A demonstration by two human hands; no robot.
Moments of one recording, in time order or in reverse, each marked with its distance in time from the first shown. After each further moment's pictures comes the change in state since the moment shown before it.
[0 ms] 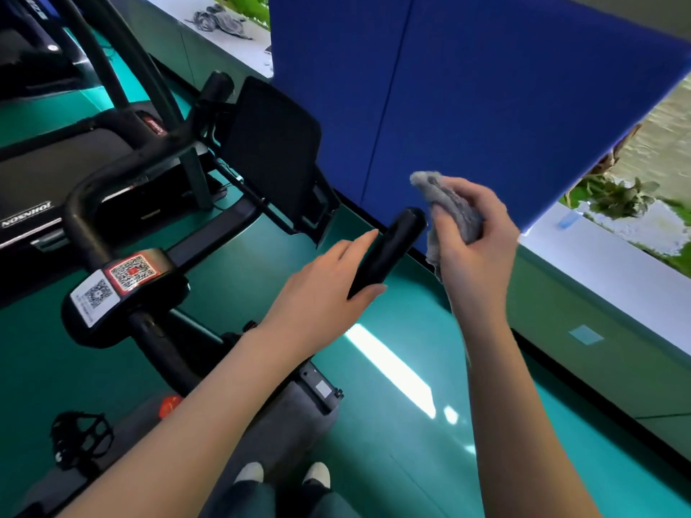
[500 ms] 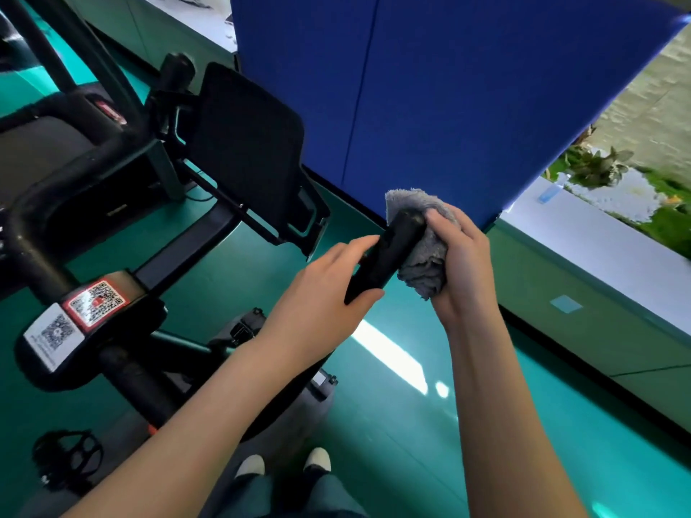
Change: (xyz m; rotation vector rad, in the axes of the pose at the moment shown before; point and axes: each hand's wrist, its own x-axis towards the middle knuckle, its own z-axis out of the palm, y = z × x) left_hand 0.017 -0.012 0.005 -0.284 -0.052 0.007; right_hand 0.011 0.022 0.016 0.491 -0.032 0.536
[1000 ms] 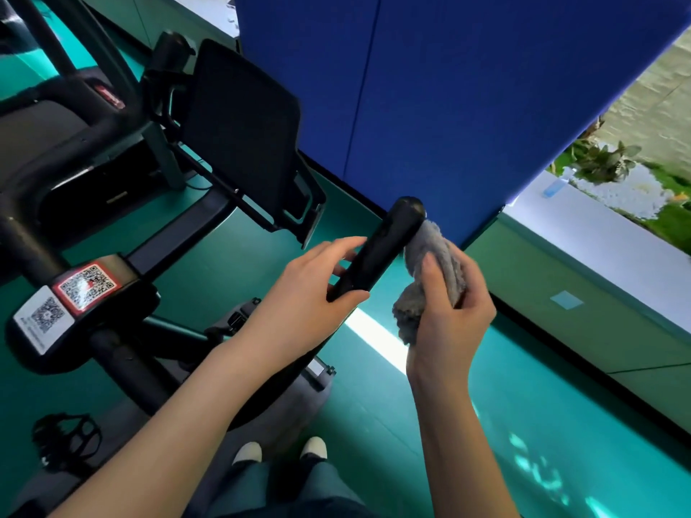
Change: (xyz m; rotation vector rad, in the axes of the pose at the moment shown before) left_hand -0.011 -0.004 -0.003 -0.097 -0.003 -0.069; right_hand -0.058 0.041 -0.004 -0.140 0.316 -0.229
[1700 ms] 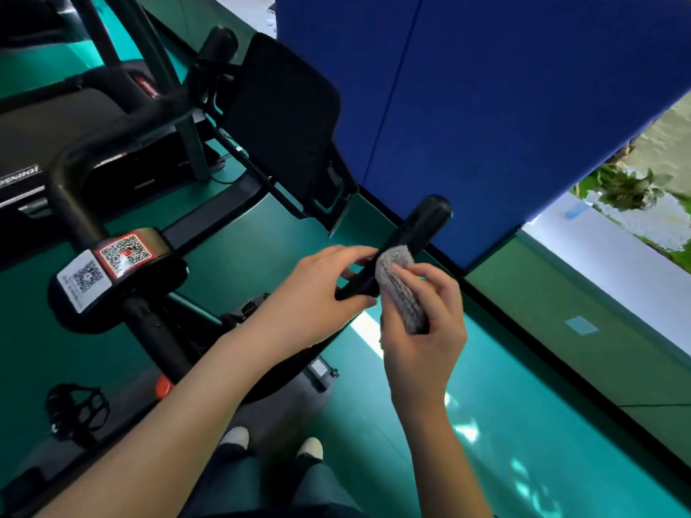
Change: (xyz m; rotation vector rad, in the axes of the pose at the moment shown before) left_hand -0.013 -0.005 -0.006 -0.002 -0.018 -0.063; right_hand -0.034 0.013 0.002 -0.351 -0.199 -0.456
